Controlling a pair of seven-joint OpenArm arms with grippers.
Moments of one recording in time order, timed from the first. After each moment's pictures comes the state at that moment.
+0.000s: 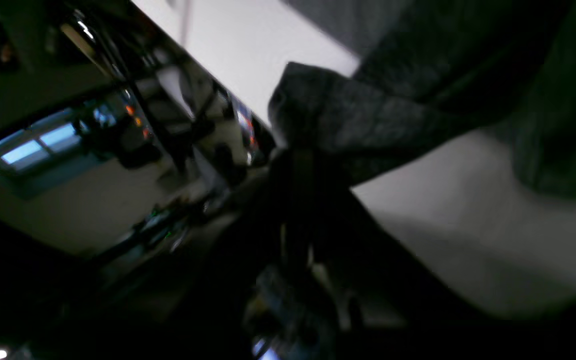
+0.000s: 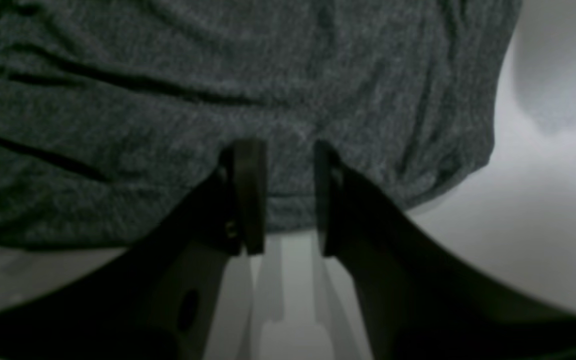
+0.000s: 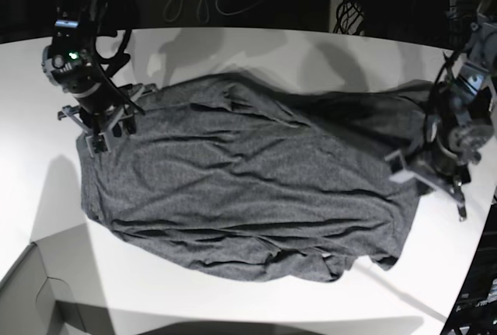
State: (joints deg) left arm -5.3 -45.4 17.1 116.7 12.5 -40.0 59.1; right arm -13.4 3.9 15.9 106.5 4.9 26.4 -46.0
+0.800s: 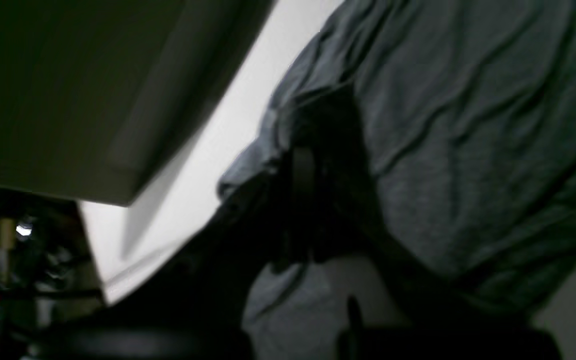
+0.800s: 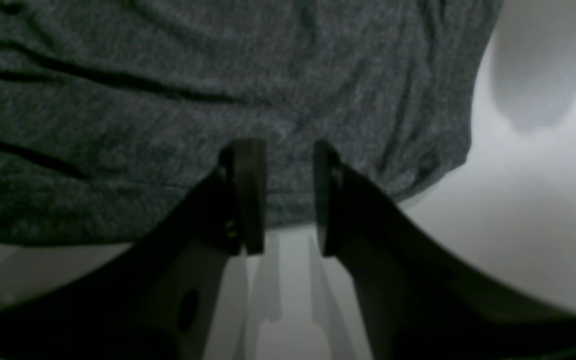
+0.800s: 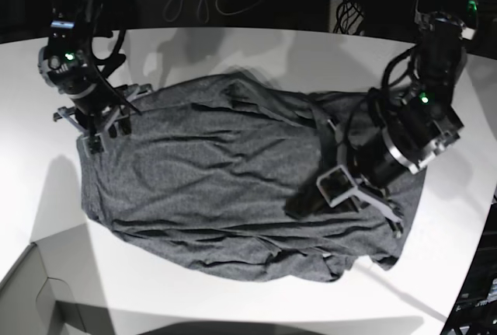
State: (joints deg) left arm -5.1 -24.2 9.2 116.8 -2.9 -40.4 37.4; right arm -13.4 5.3 16.1 106.5 4.9 26.4 -46.0
